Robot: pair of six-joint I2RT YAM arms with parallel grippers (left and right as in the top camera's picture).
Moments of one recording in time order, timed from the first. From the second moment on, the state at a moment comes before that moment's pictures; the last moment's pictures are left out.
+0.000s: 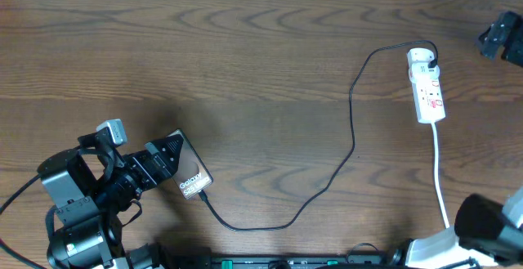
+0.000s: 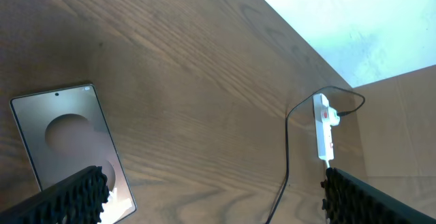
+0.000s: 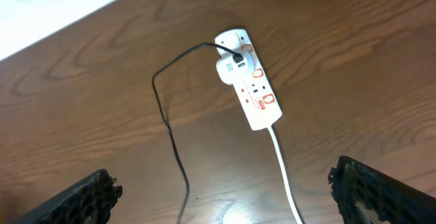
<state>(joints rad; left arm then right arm) 0.41 0.66 0.72 -0.83 0.77 -0.33 -0.41 1.73 2.32 -1.59 -0.23 0.05</state>
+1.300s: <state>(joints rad) 0.21 0.55 0.70 -0.89 0.42 -0.33 -0.41 1.71 2.32 -1.59 -0.21 0.06</state>
